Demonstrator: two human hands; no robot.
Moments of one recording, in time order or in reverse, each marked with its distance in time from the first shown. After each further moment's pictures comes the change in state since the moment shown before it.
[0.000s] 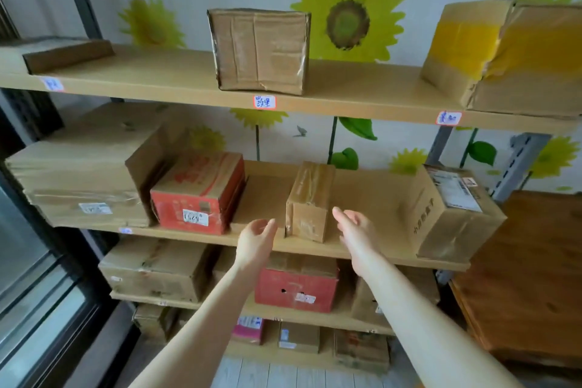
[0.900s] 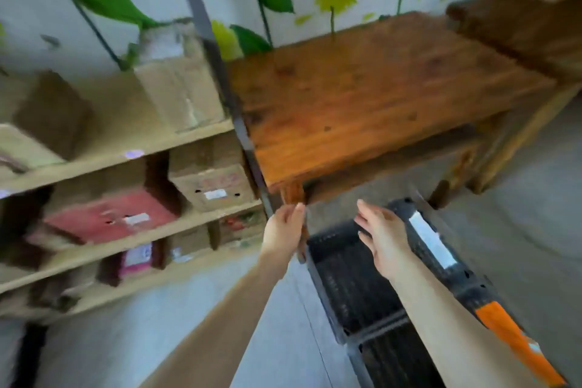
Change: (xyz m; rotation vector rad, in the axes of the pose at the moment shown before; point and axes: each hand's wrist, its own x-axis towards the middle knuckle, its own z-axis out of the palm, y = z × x) left_hand -0.300 -0.089 0.401 0.304 -0.544 -0.115; right_hand -0.101 0.213 -0.476 0.372 0.384 0.359
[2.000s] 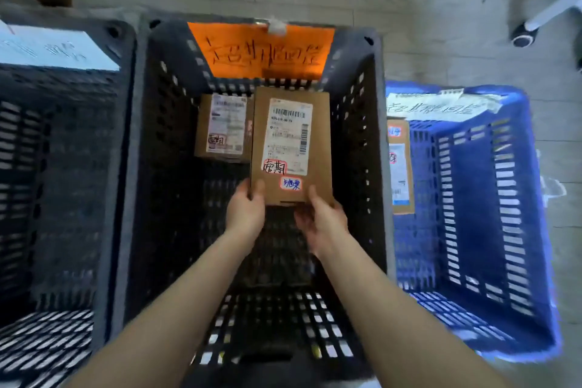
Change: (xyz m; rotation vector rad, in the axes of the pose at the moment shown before) left_hand 0.019 -0.444 0.529 0.721 -0.926 -0.033; right_hand 0.167 0.496 -0.377 1.233 1.068 0.388
